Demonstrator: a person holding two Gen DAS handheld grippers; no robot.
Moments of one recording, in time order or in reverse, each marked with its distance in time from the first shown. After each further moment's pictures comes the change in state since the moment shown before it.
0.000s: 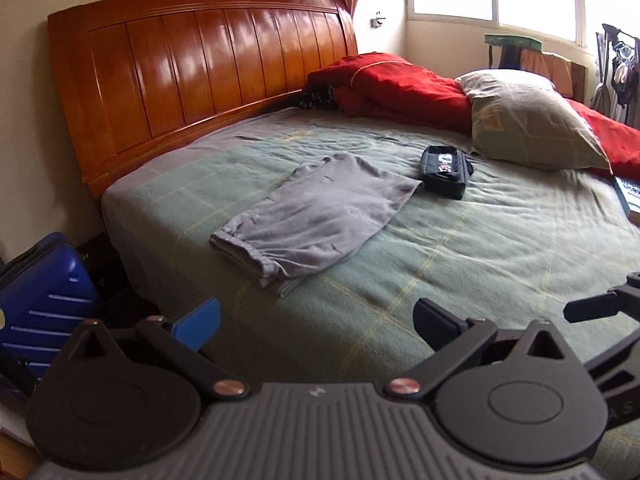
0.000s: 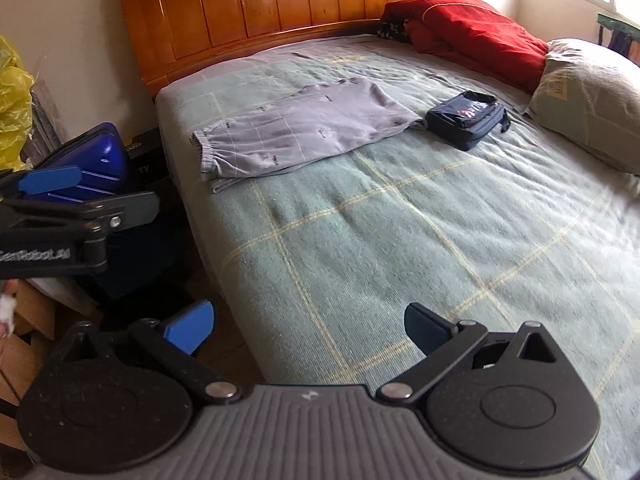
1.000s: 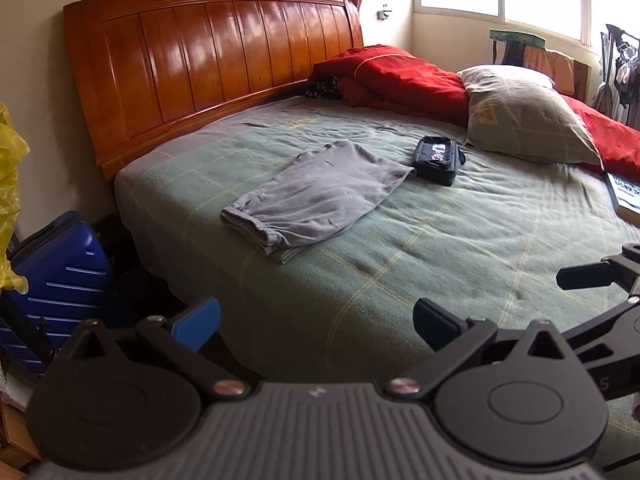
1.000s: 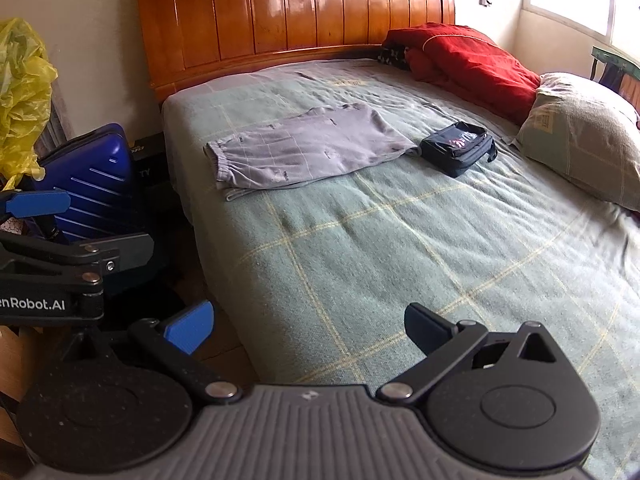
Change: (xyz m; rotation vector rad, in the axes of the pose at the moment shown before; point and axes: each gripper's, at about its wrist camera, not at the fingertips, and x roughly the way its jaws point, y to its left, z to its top) left arm -0.047 -0.005 -0.012 -0.018 0.039 0.014; right arm -0.041 0.025 -0.009 -0.062 -0.057 -0.046
